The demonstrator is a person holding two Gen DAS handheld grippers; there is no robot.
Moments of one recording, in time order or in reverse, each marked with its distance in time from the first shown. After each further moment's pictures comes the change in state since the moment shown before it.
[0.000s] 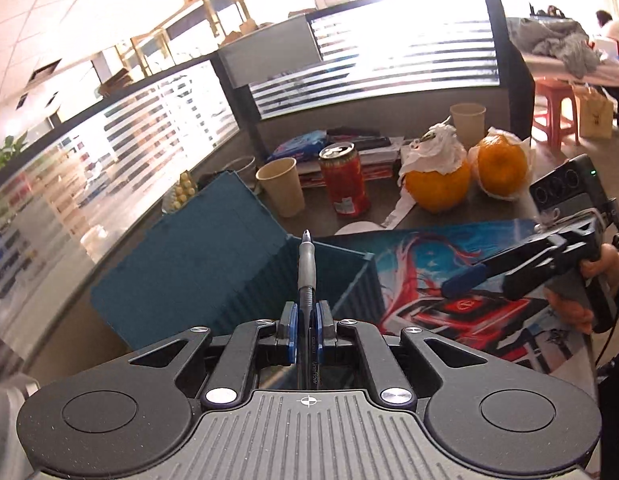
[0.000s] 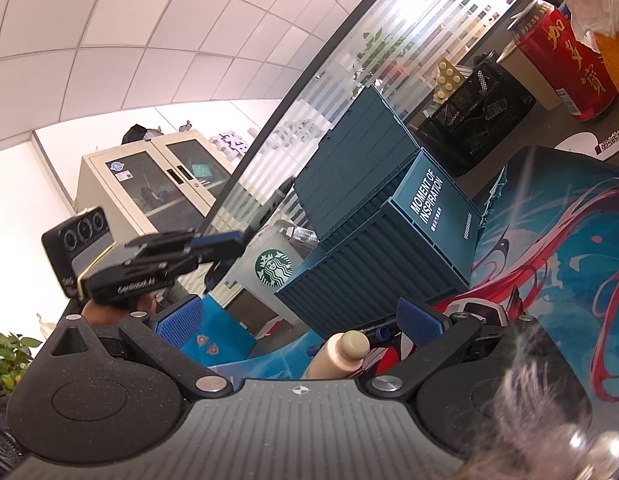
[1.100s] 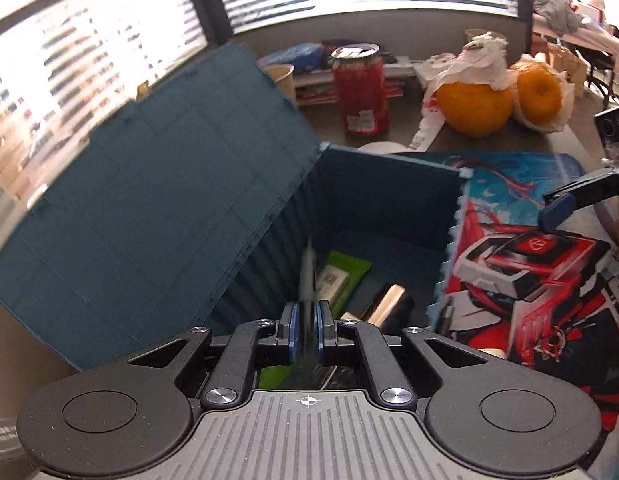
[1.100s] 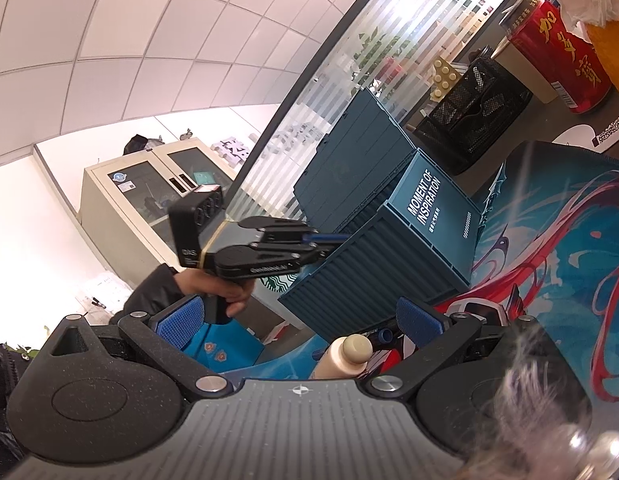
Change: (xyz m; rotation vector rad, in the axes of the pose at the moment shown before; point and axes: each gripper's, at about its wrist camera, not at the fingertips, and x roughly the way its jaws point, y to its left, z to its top) left arm 0.122 0.072 -0.029 0.018 0.183 -0.179; right arm -0.005 -0.006 0.004 0.034 -0.014 0.013
